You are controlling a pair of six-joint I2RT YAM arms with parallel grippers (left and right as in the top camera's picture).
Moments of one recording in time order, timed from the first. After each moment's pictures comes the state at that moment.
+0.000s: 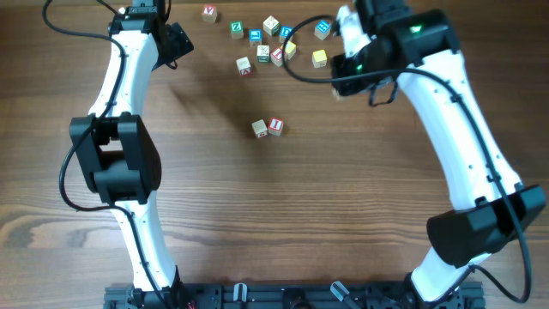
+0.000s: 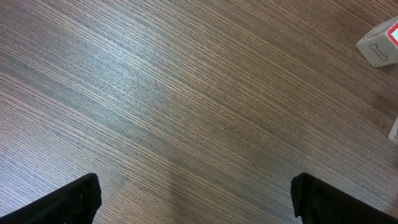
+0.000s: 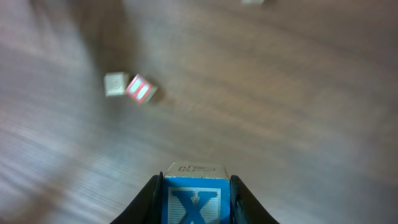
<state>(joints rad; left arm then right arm) 0.01 2.27 2.02 -0.89 -0.19 -0.54 0.37 1.87 1.97 -1.34 -0.10 0.07</state>
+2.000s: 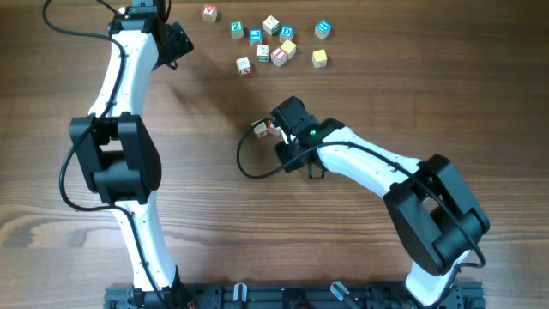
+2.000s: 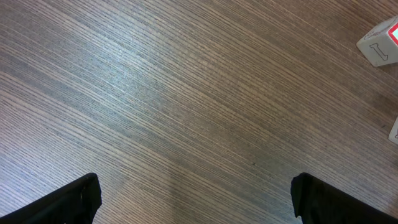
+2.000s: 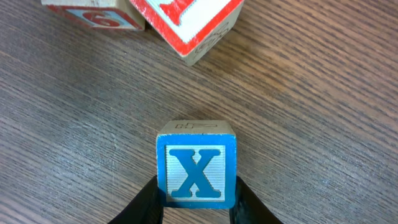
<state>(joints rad) 0.01 2.27 2.02 -0.89 -0.19 -0.54 0.66 1.91 1.17 -0.50 0.02 0.18</state>
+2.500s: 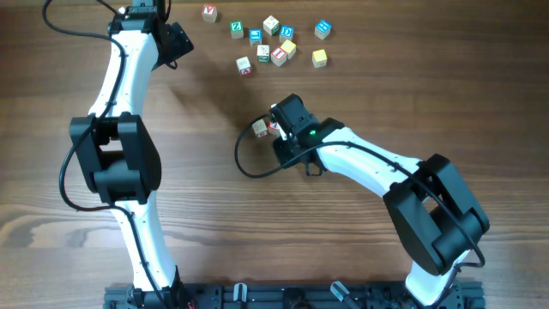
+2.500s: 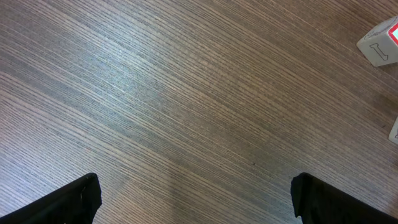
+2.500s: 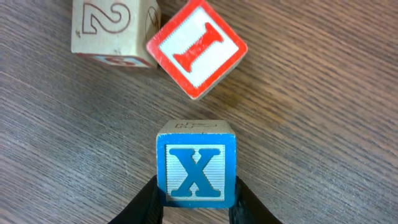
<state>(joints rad) 0.01 2.27 2.02 -0.89 -0.19 -0.54 0.66 1.91 1.17 -0.43 0.02 0.18</state>
